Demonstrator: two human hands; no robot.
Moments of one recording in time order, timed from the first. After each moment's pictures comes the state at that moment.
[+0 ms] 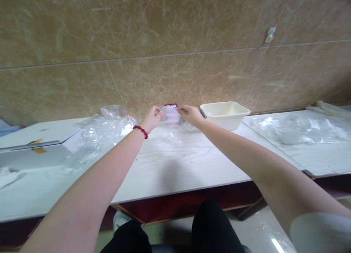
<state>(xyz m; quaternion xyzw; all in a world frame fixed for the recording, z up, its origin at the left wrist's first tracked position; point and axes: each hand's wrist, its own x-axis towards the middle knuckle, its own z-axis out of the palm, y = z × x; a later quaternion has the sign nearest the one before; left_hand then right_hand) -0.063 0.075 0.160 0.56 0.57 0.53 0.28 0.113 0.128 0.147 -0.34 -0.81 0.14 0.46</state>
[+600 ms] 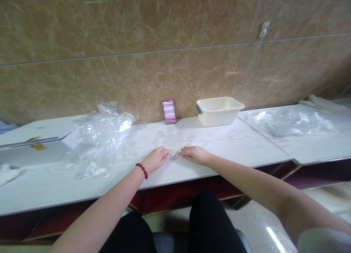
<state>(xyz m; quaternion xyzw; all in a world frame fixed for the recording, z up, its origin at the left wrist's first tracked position) -0.063 -0.018 0.033 0.80 0.49 0.28 0.21 0.163 0.036 0.015 -0.19 -0.94 0.13 0.24</state>
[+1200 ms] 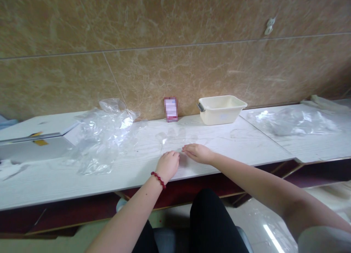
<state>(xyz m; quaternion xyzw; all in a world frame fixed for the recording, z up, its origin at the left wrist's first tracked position) -0.005 -0.052 0.034 0.80 0.58 0.10 -0.04 0.162 0.021 0.030 -0.22 -0.95 0.11 0.19</state>
